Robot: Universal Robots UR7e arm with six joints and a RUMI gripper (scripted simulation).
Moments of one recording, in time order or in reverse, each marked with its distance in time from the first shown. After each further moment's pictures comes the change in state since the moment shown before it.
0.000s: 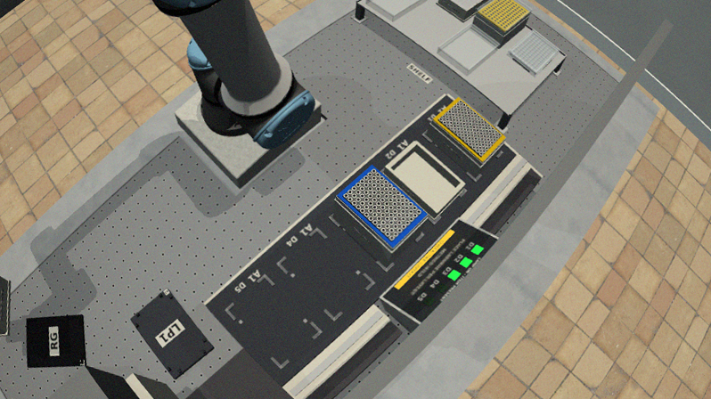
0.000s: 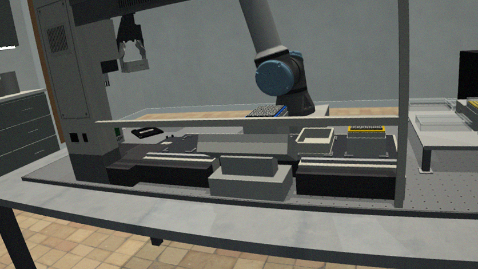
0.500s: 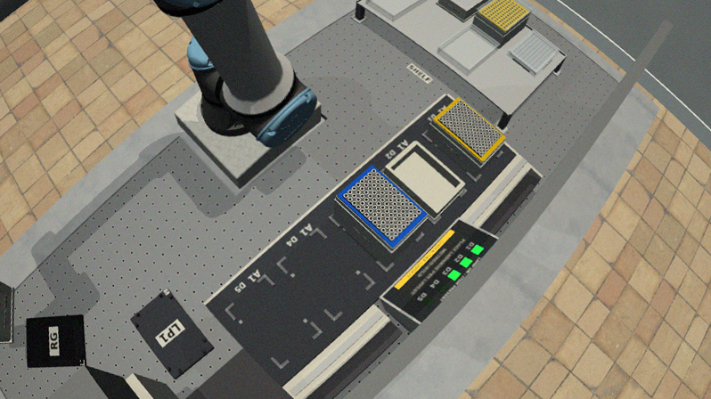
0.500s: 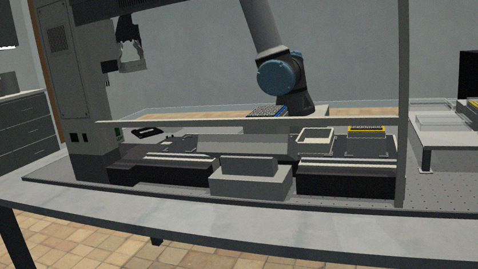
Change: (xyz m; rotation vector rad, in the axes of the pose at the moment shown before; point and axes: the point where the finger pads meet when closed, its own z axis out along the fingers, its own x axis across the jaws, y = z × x) arm -0.012 0.009 -0.001 0.000 0.000 0.000
